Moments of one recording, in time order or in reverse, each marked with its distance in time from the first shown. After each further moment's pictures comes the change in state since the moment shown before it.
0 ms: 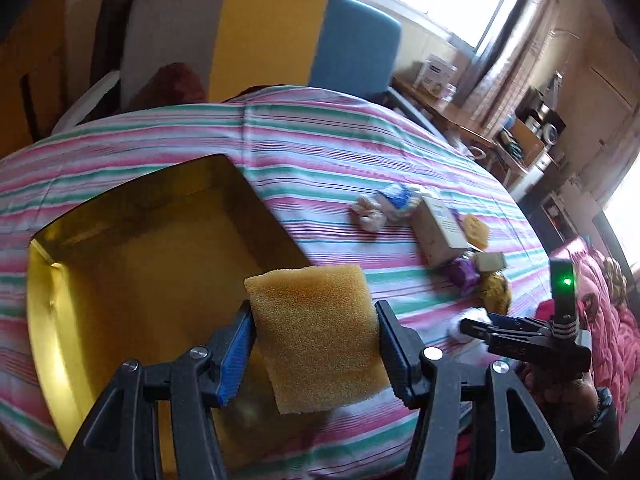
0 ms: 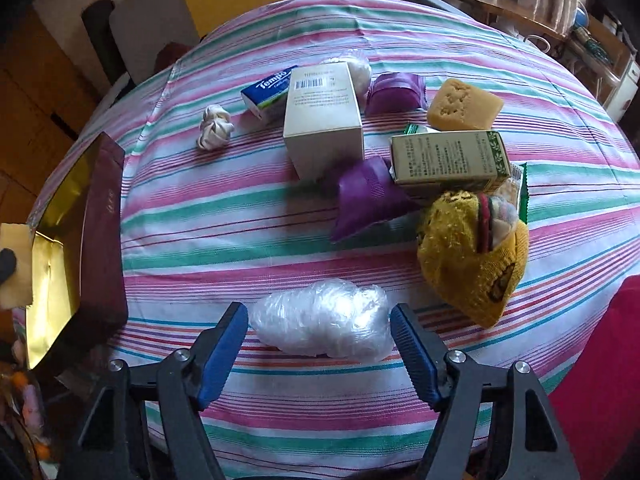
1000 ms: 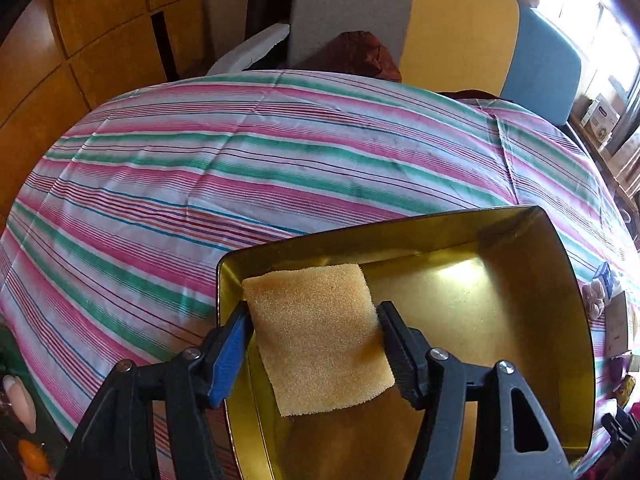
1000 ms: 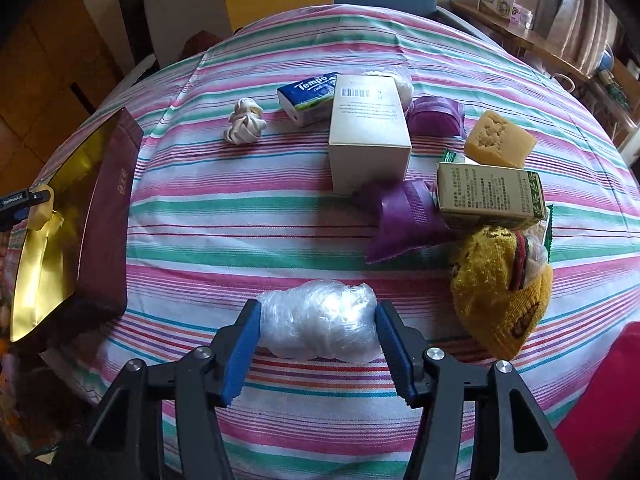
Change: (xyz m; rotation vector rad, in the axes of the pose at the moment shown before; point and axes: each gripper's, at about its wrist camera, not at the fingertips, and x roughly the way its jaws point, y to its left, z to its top) left arm 0.042 0.198 0.041 -0.257 0.067 0.426; right arm 0.001 0.017 0.001 -0.117 -0.038 0.010
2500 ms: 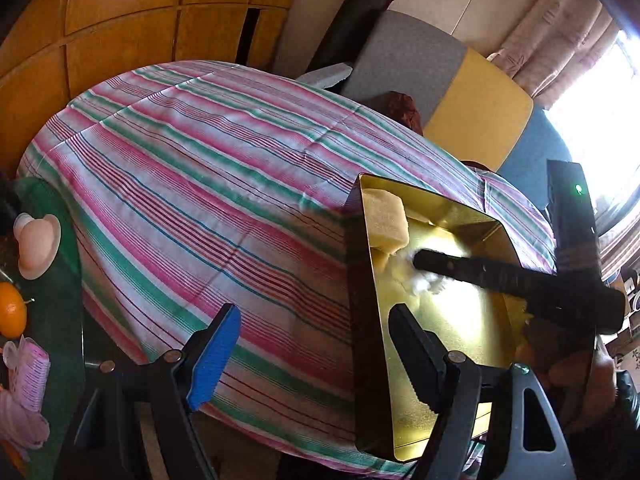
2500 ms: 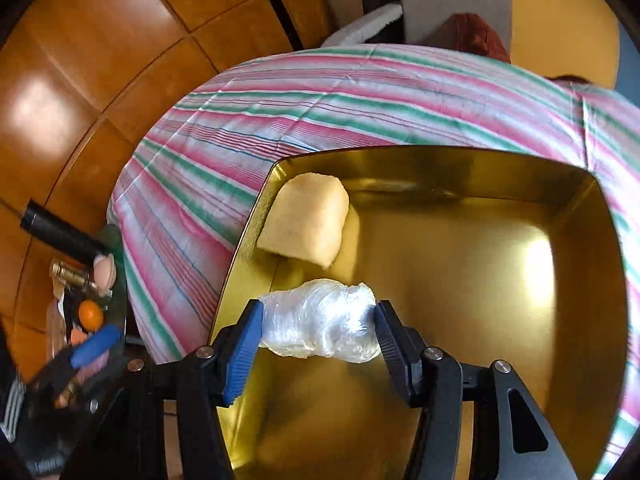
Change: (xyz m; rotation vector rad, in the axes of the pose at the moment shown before) left arm -0.103 0.110 -0.138 -0.294 -0.157 -0.141; right arm 0.062 0.383 0.086 -0.386 0.111 0.476
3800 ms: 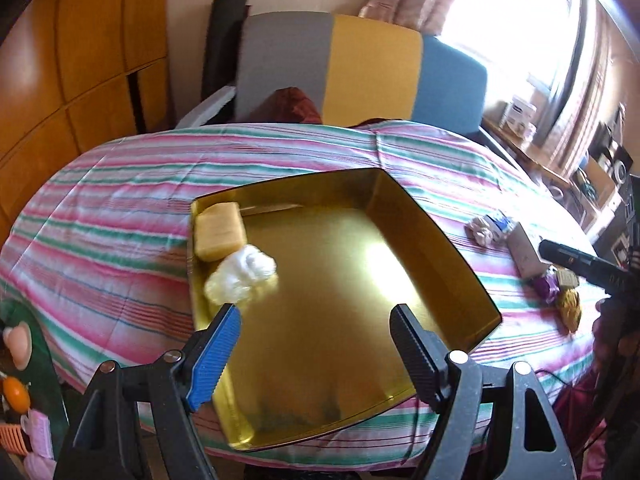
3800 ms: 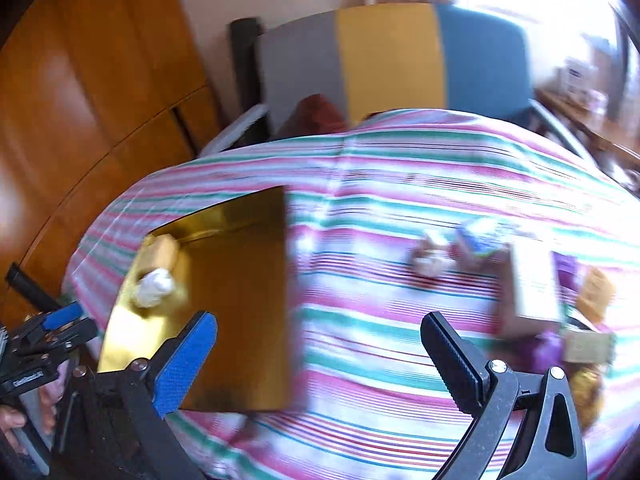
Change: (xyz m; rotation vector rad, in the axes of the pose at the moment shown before) left arm -0.021 -0.156 -0.035 0.421 -0.030 -0.066; right arm -0.217 -0.161 -0.139 0.186 -0.377 -0.324
